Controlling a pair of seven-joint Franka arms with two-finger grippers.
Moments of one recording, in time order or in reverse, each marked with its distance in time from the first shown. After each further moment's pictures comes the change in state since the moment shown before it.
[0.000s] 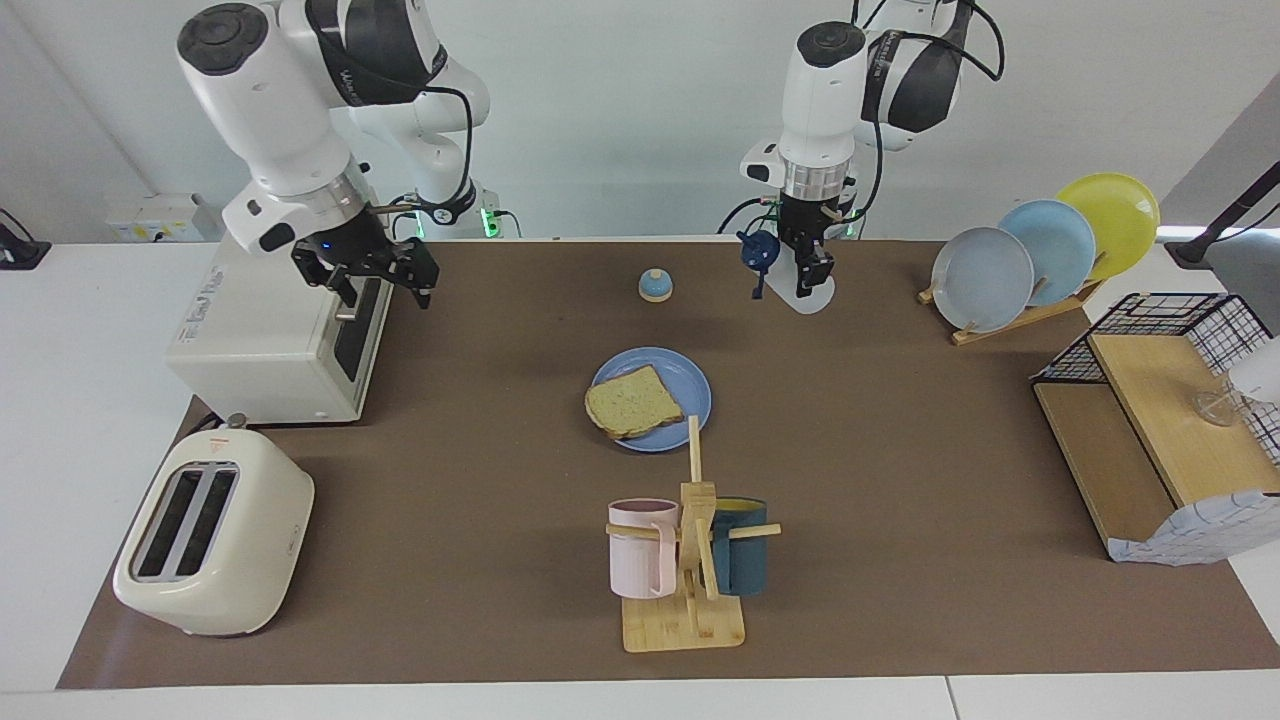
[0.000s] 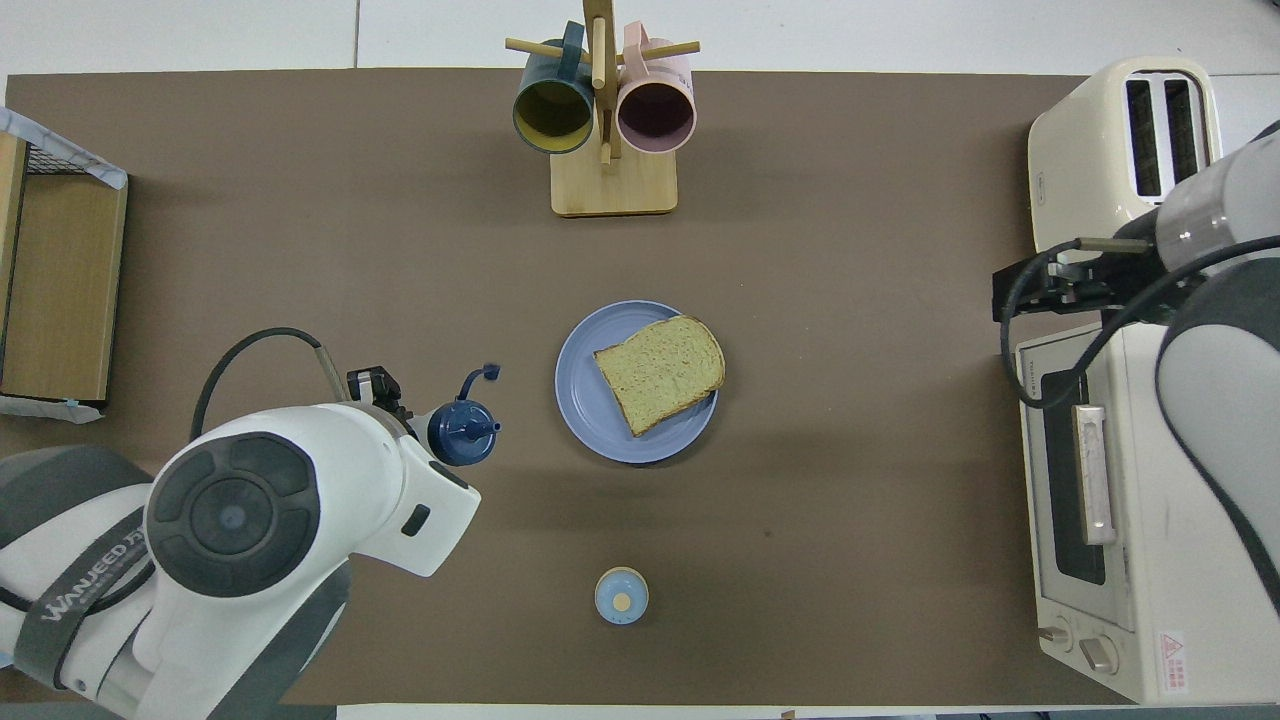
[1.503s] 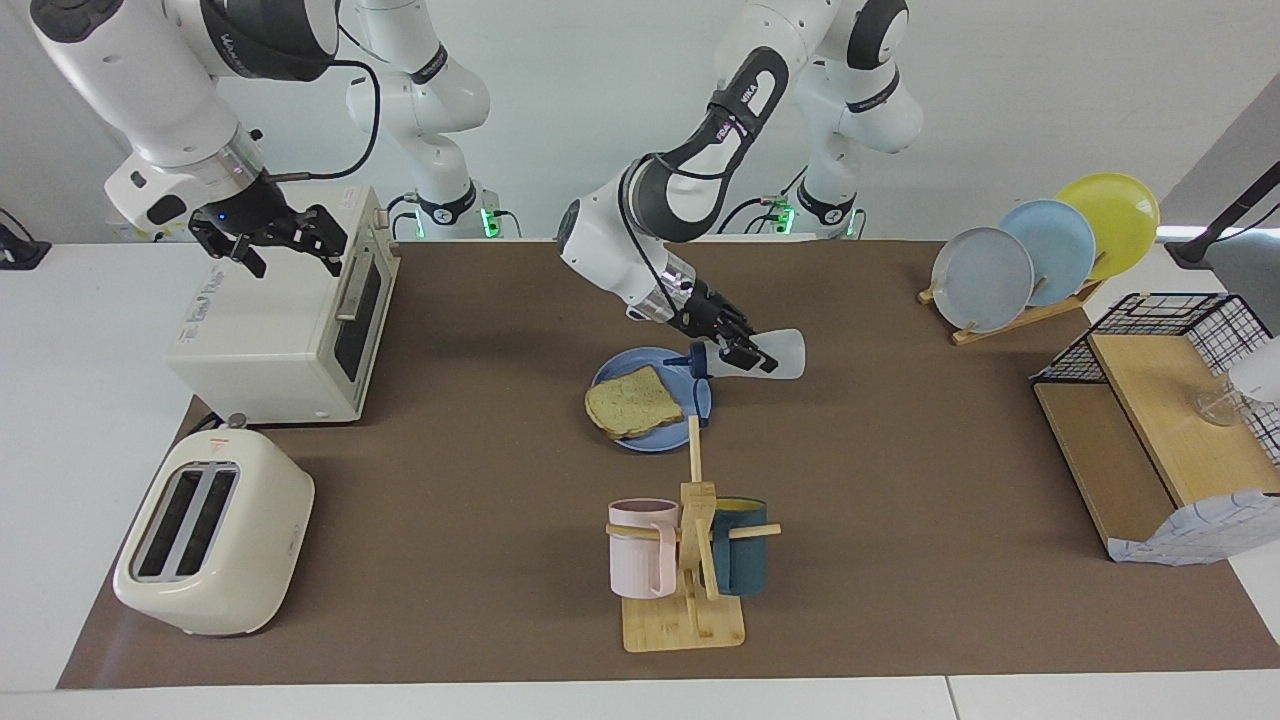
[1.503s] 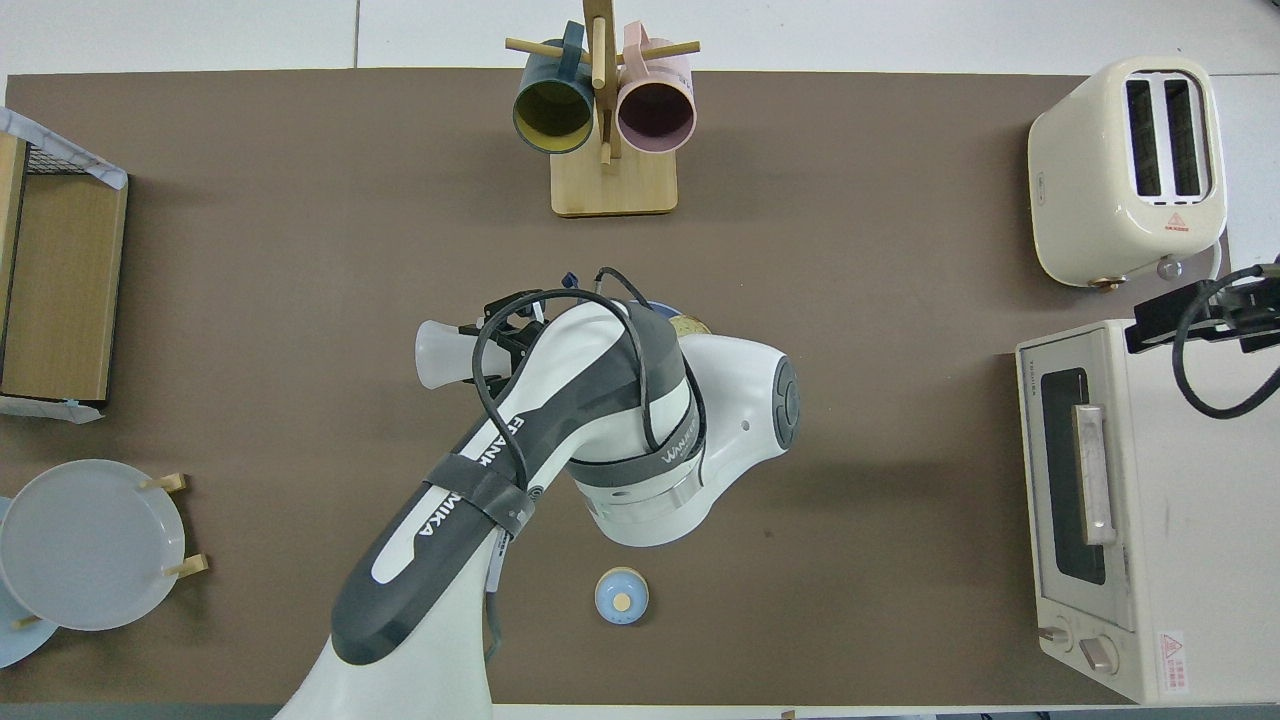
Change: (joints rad) left arm -0.118 0.694 -0.134 0.578 0.560 -0.496 -0.286; right arm -0.026 -0.022 -0.086 0.028 -0.041 -0.102 -0.204
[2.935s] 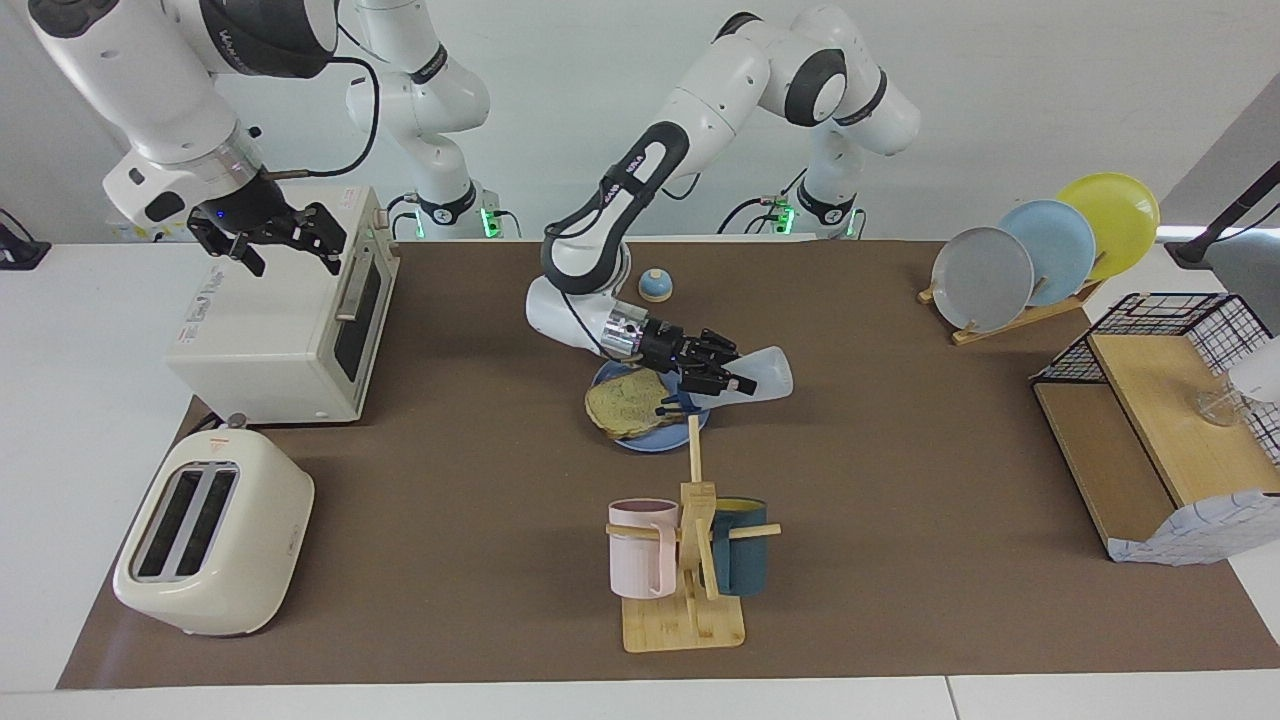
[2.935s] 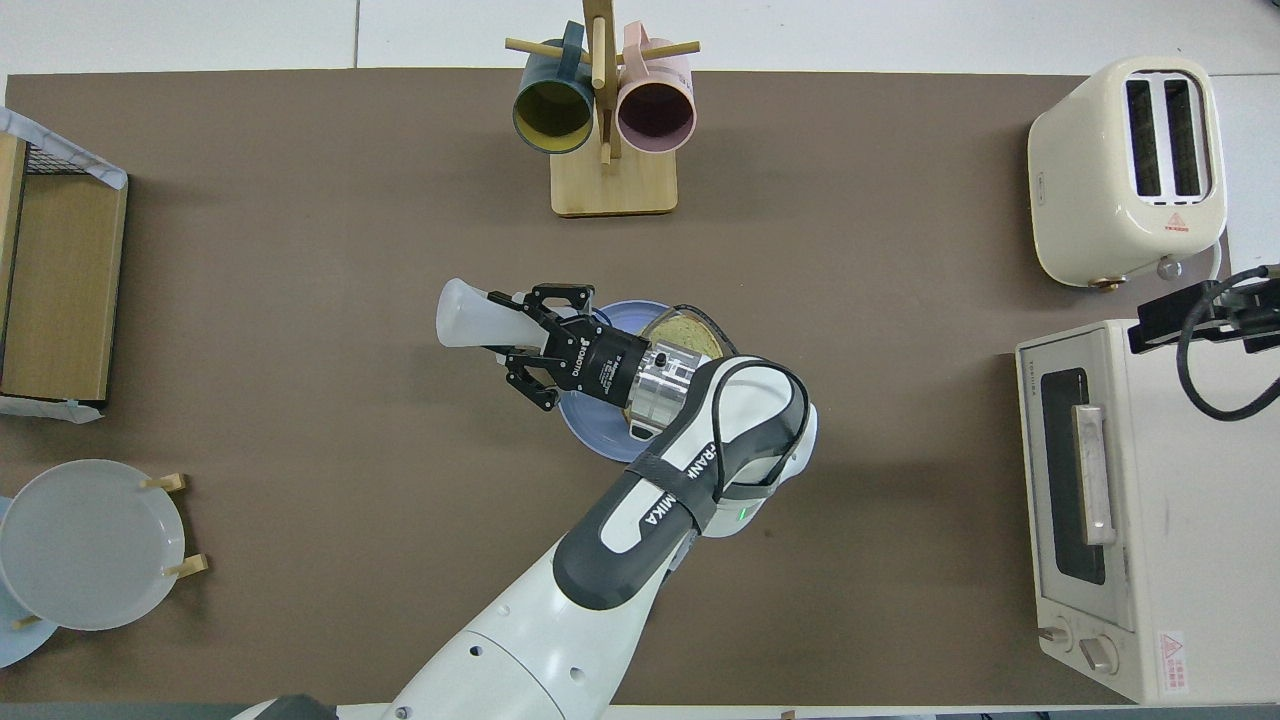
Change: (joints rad) left arm -0.082 0.301 0.013 0.119 0.409 -0.190 -0.002; right arm 0.000 -0.004 -0.002 0.000 0.000 0.000 0.000
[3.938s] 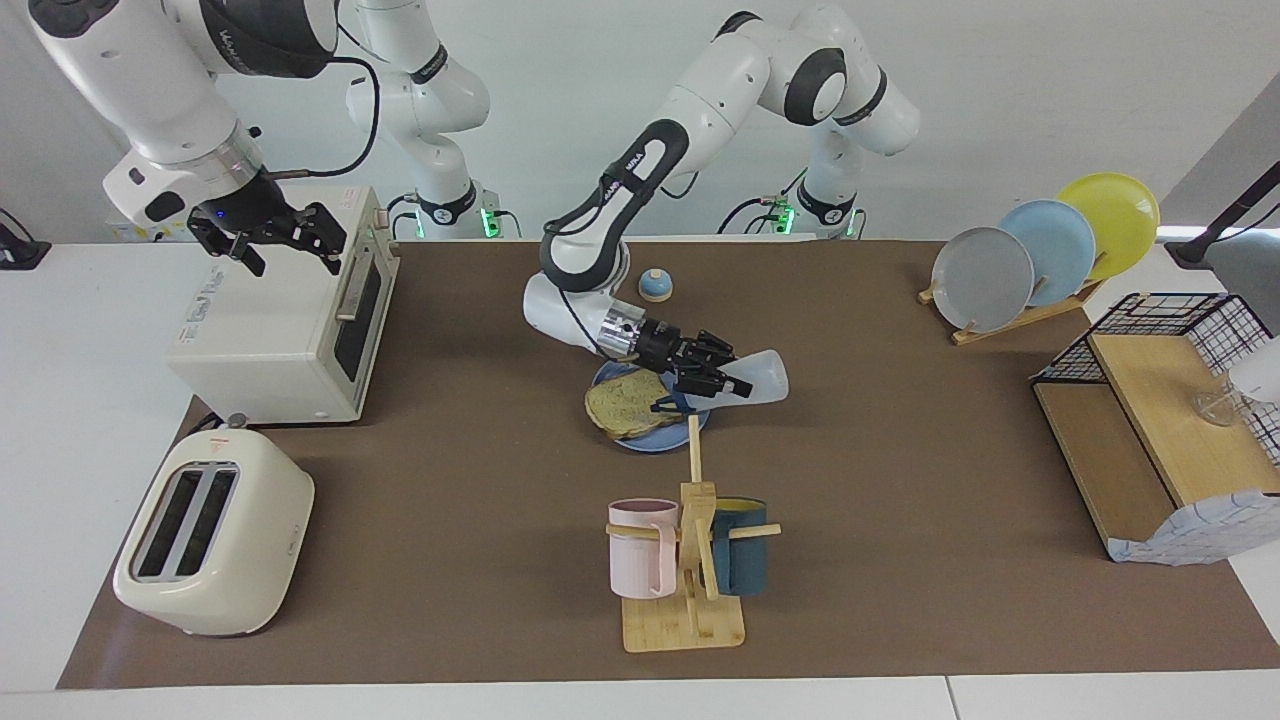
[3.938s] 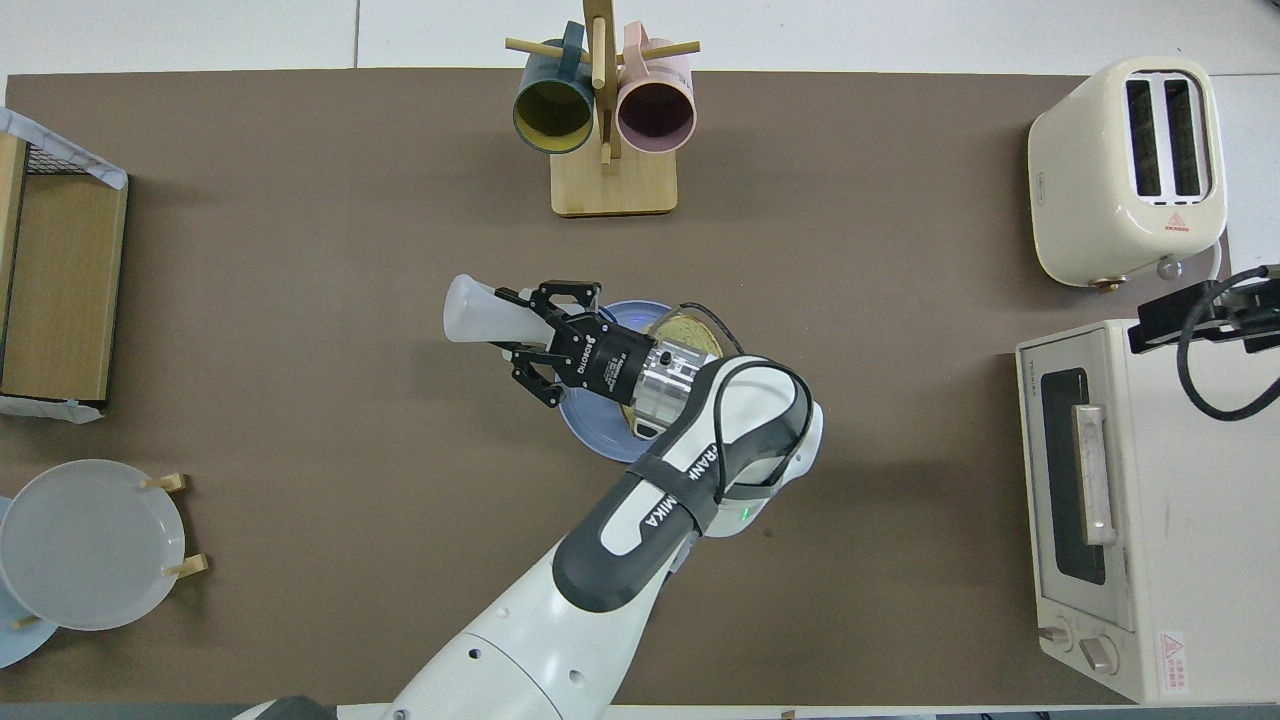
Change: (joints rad) left arm 0.008 -0.002 0.005 0.010 0.004 0.028 0.000; right arm 0.000 0.000 0.000 0.000 0.000 0.000 0.000
